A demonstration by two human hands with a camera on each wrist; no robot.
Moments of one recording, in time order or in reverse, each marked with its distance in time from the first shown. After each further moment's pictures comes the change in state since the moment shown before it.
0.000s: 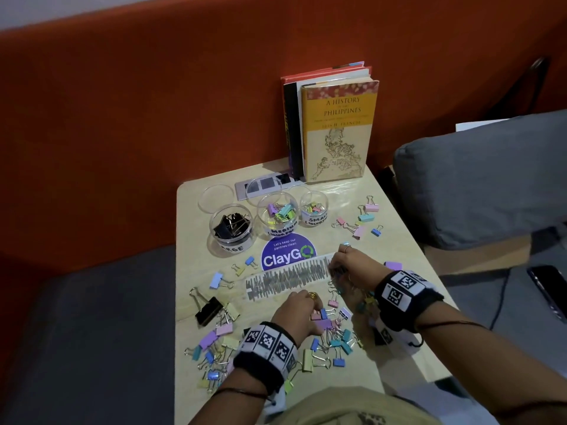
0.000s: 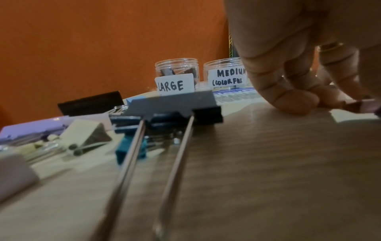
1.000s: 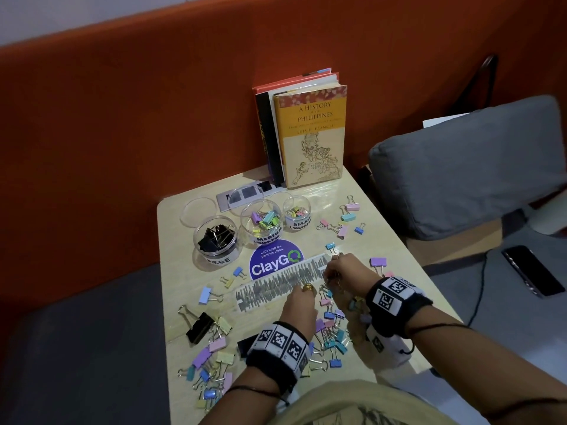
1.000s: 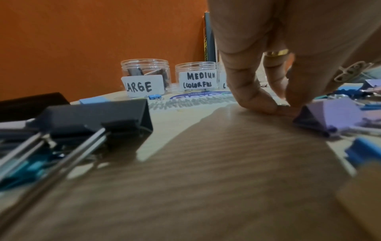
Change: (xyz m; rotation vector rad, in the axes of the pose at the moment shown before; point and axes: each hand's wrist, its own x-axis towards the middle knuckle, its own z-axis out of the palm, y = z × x) left_hand 0.023 0.014 0.017 -0.030 0.132 -0.053; right_hand -0.021 -0.010 0.001 0.156 0.115 0.105
